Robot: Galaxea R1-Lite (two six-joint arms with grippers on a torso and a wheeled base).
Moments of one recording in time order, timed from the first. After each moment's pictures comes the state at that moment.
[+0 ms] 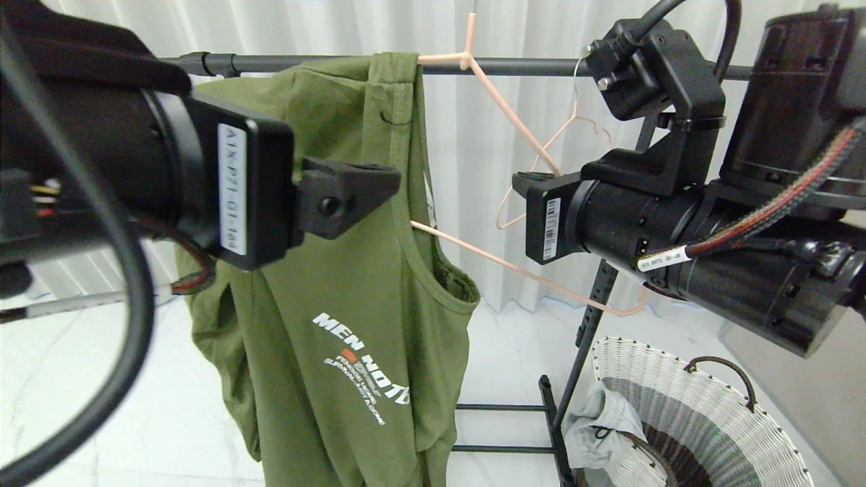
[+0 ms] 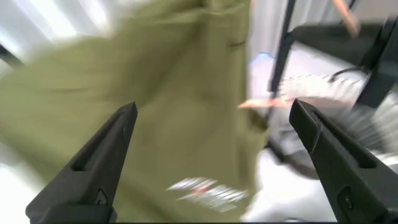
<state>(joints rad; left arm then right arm) -1.04 1.35 -1.45 0.39 0.63 0.08 1.04 1.60 -1.20 -0.40 -0.43 0.00</state>
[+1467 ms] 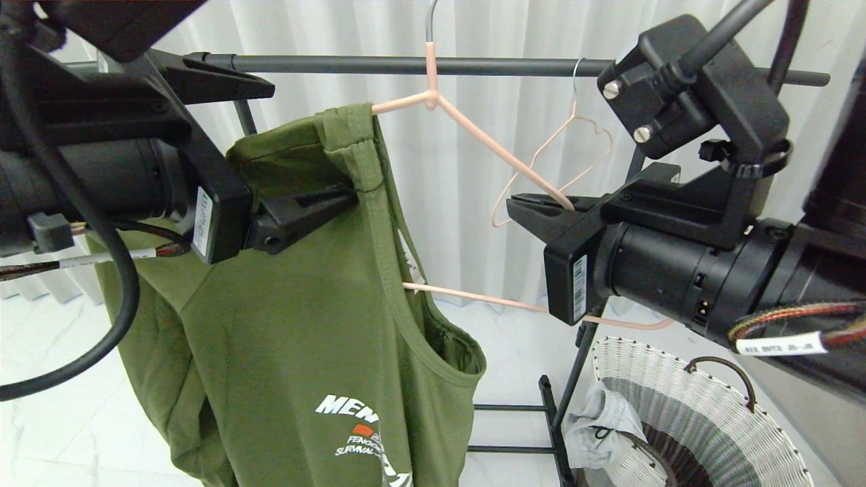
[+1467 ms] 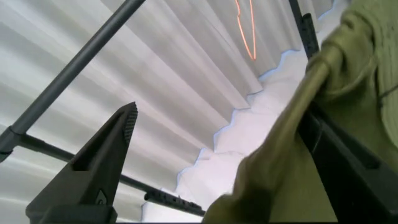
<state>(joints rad) -0.67 1.28 -1.21 0.05 0.09 0.67 1.13 1.52 -1.10 -0.40 -0.36 -0.17</state>
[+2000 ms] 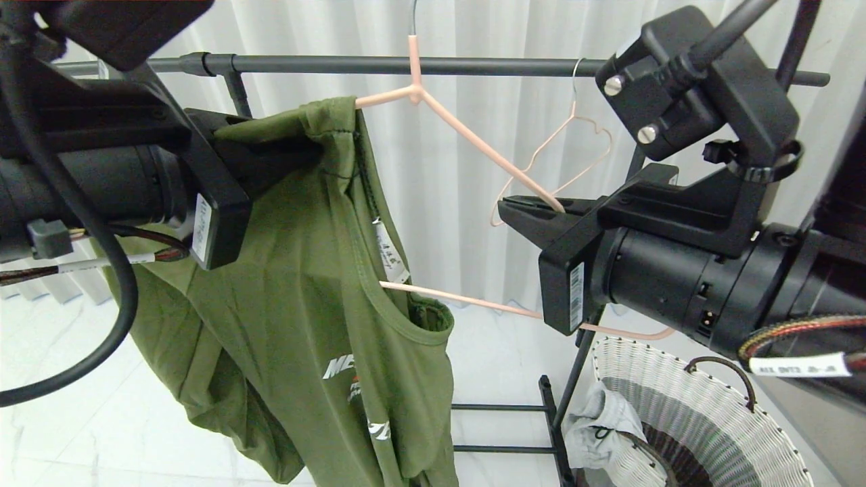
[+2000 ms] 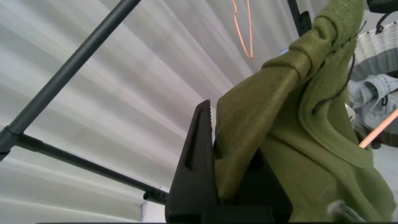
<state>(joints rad) -0.67 1.27 -1.20 0.05 0.09 0.67 1.16 1.52 -1.10 -0.40 -0.36 -0.17</state>
